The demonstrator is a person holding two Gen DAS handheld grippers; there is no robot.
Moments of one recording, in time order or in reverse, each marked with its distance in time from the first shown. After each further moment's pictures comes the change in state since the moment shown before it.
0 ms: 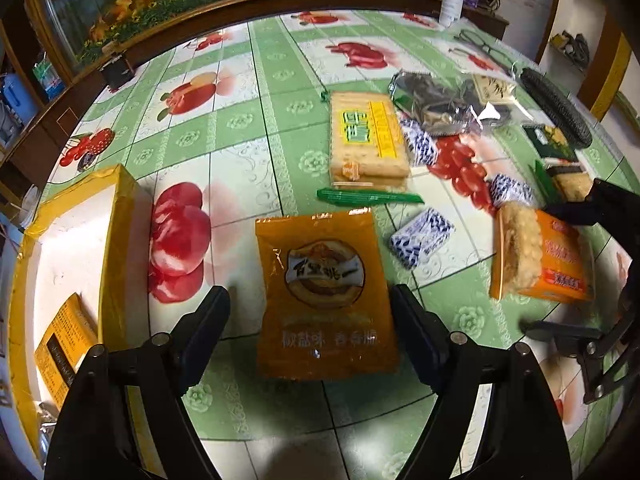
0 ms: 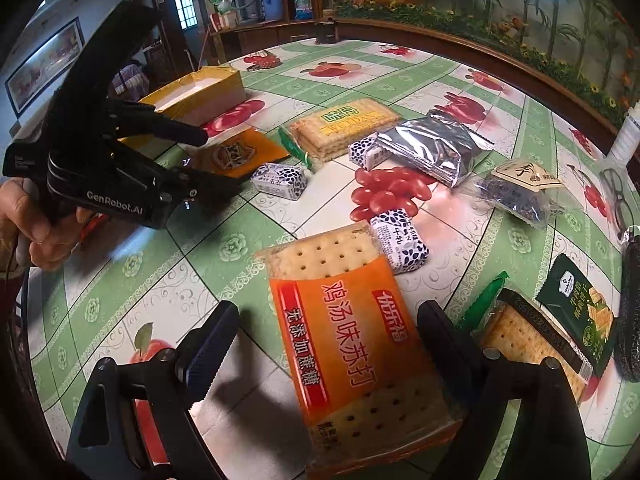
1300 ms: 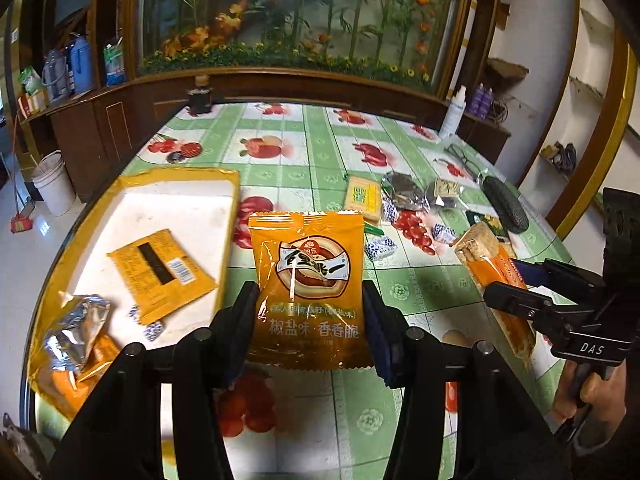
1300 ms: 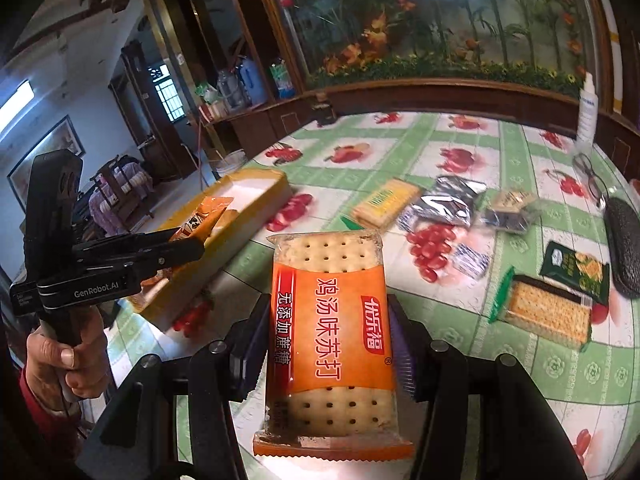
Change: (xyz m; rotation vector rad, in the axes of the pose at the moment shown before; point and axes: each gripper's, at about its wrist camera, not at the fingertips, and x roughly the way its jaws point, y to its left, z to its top) left arm -0.138 0.035 -0.082 -0.259 -0.313 -0.056; right arm -0.093 0.063 0.001 0.223 -0.270 0.081
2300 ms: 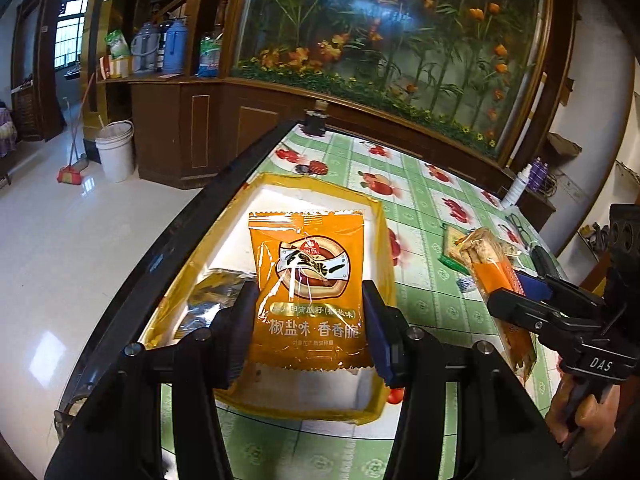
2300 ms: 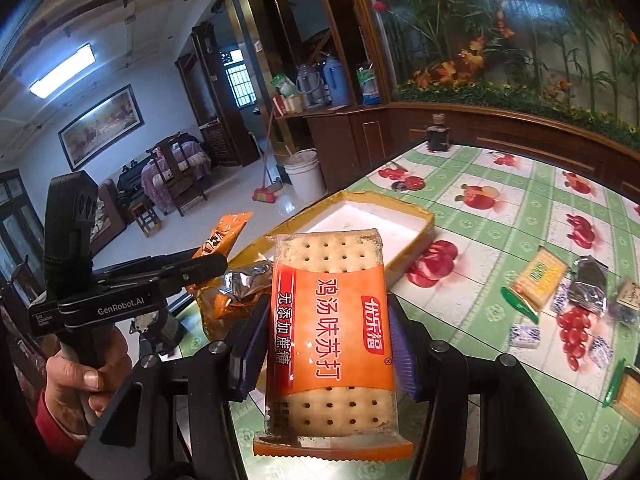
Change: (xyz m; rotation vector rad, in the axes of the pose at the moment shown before) left arm -0.054 0.116 -0.032 -0.237 -0.117 0.152; right arm 0.059 0.133 0.041 -0.165 -0.011 0.187
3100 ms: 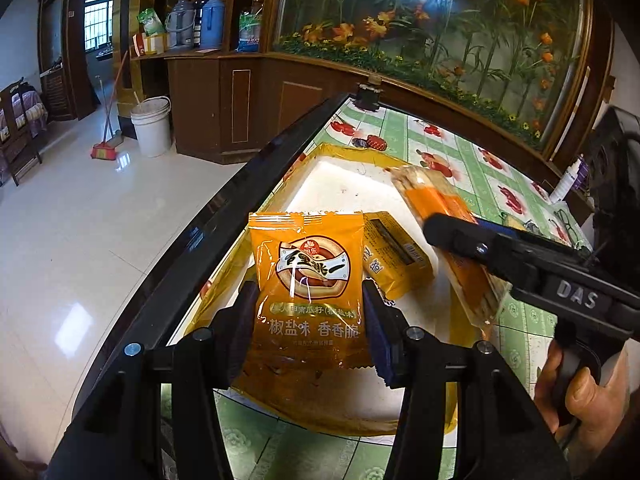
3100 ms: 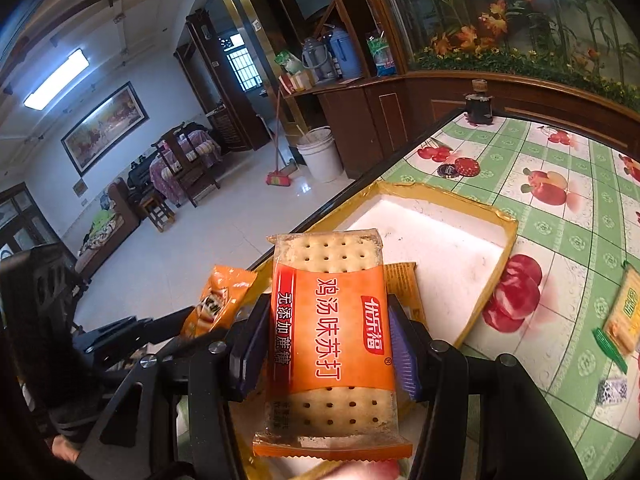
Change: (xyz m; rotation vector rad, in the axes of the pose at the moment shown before) left arm 0.034 0.030 -0.004 -0.040 0.084 0.136; right arm 0.122 0.010 0.040 0.057 0.090 0.058
